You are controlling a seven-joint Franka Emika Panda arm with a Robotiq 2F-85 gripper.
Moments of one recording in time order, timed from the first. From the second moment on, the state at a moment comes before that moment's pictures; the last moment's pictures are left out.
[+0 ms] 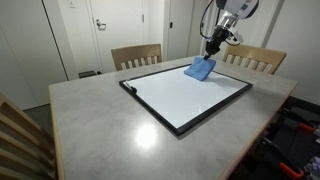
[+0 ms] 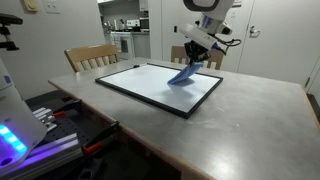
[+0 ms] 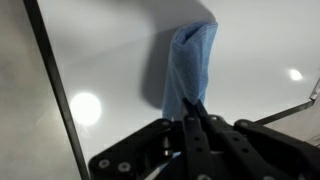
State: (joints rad) arm -0.45 0.52 0.04 -1.87 0.56 2.30 -0.77
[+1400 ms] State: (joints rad) arm -0.57 0.69 -0.04 -1.55 0.59 1.97 -0.87
